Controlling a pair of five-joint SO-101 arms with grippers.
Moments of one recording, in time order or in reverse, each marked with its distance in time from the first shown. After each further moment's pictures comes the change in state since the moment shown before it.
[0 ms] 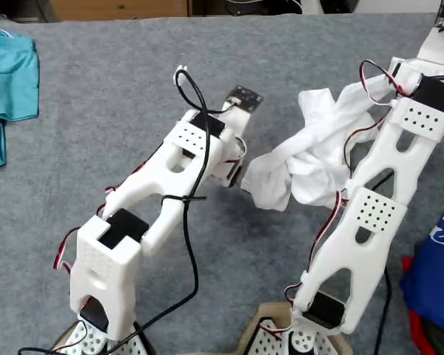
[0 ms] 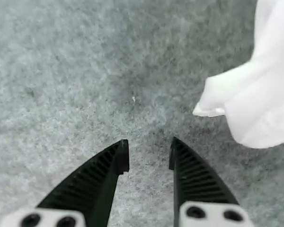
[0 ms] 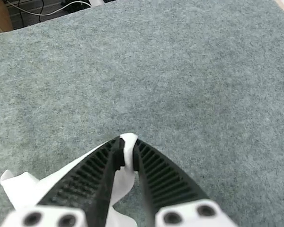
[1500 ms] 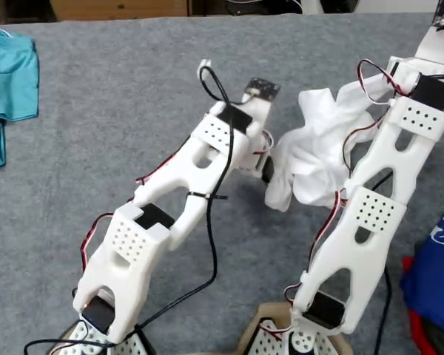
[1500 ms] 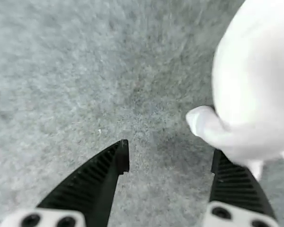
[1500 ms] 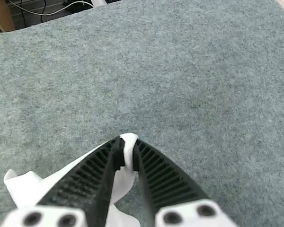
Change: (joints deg) left arm 4.3 15.8 -29.7 12.0 12.3; right arm -0.4 0.0 0.0 0.0 0.0
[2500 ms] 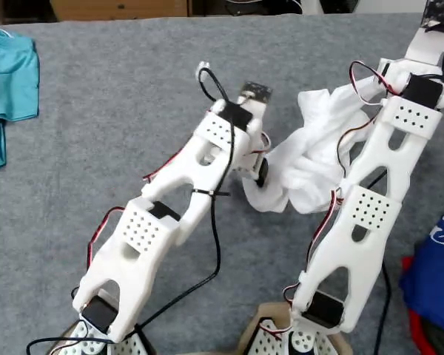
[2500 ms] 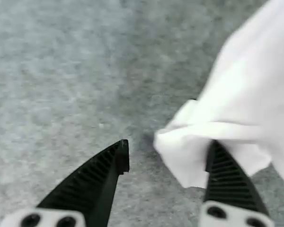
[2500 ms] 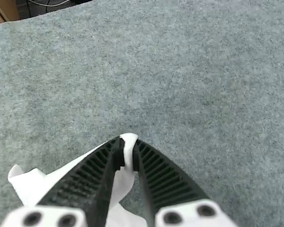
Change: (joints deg) left arm 0.4 10.5 -9.5 6.3 2.0; right arm -1.4 1.7 0.0 -0.2 0.0
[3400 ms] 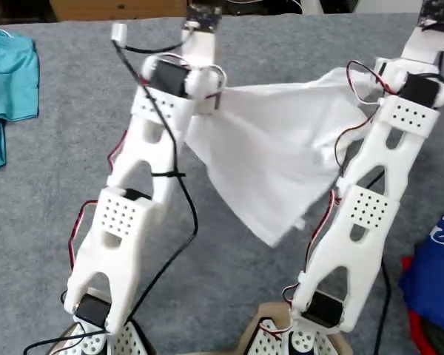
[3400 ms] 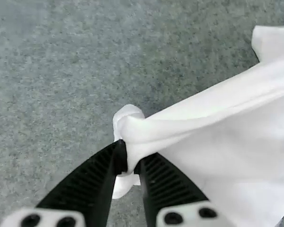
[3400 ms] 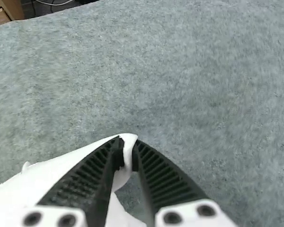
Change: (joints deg) left arm -15.2 1.1 -37.7 11.8 -4.7; right arm -1.0 0.0 0.0 0.0 0.0
